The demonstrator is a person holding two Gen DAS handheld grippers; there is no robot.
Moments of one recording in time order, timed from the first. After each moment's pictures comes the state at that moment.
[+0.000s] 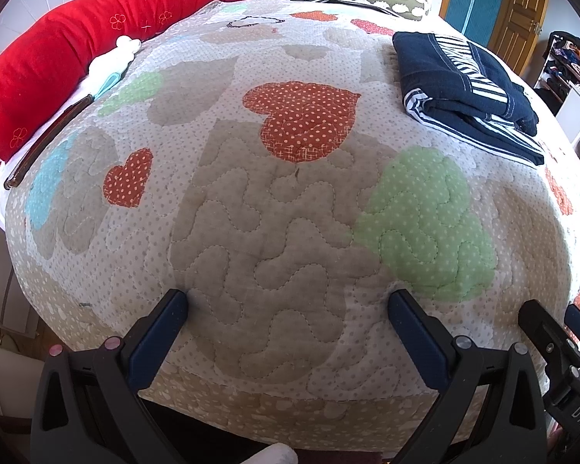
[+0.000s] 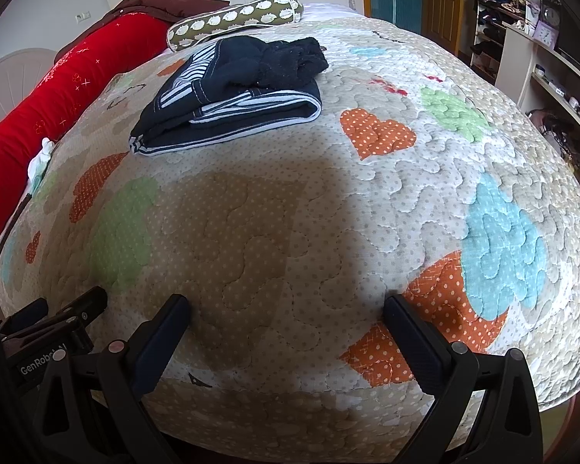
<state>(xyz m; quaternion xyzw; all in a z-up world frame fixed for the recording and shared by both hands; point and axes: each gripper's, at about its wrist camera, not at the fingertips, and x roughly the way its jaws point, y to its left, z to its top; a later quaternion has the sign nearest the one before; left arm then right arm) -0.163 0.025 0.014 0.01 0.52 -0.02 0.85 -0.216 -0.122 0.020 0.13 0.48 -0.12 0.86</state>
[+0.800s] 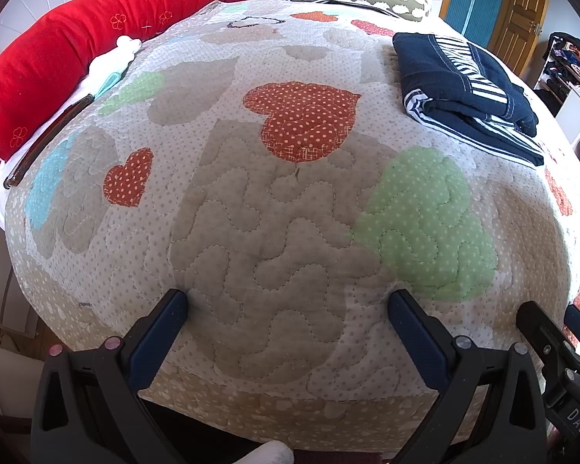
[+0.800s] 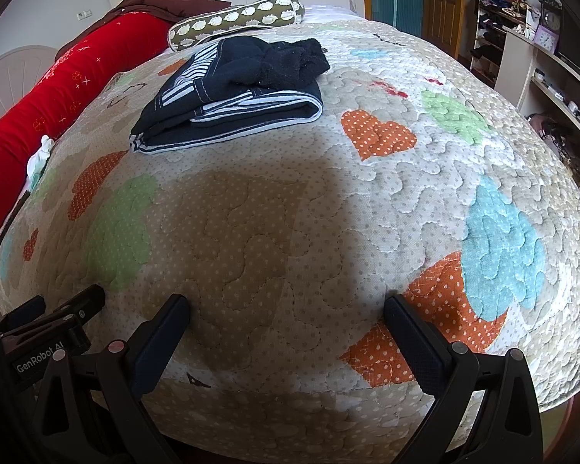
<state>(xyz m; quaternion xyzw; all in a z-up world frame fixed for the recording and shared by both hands) -0.167 0.026 0.013 0.01 0.52 -0.02 0.85 -0.214 -0.118 0.020 0.12 0.48 -0.12 0.86</state>
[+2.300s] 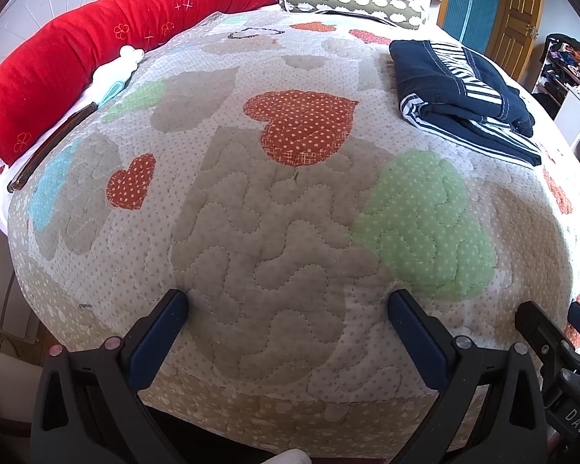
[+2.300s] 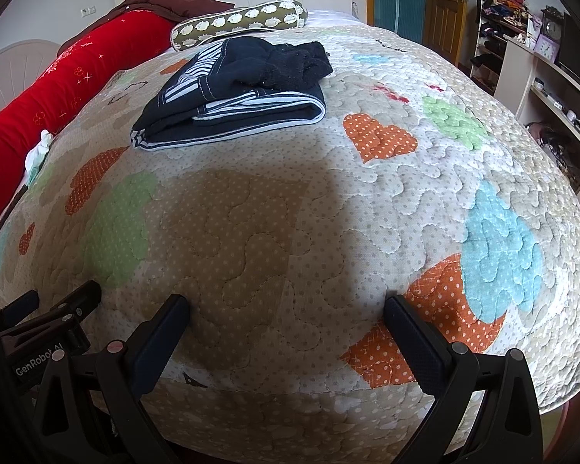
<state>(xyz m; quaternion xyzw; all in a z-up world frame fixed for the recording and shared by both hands) -0.173 0.021 0.014 0.01 0.51 -0.02 0.86 -0.216 -0.114 0.021 0.10 0.48 -0.13 0.86</state>
